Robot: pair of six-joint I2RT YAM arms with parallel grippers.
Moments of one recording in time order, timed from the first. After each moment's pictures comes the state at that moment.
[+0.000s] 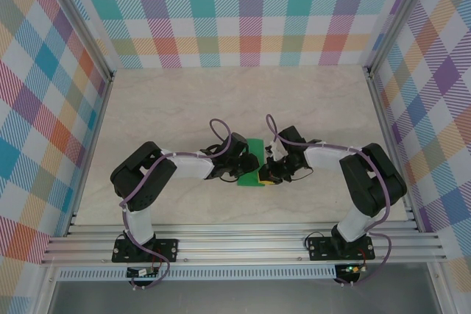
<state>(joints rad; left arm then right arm) -0.80 1.86 0.94 0.08 0.18 -1.05 0.50 1.66 0.79 -0.38 -0.73 0.53</state>
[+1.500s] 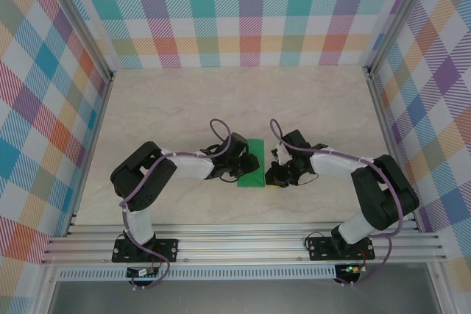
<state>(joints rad) -0.80 1.86 0.94 0.08 0.19 -1.06 0.52 1.52 0.73 -0.44 -0.60 0.54</state>
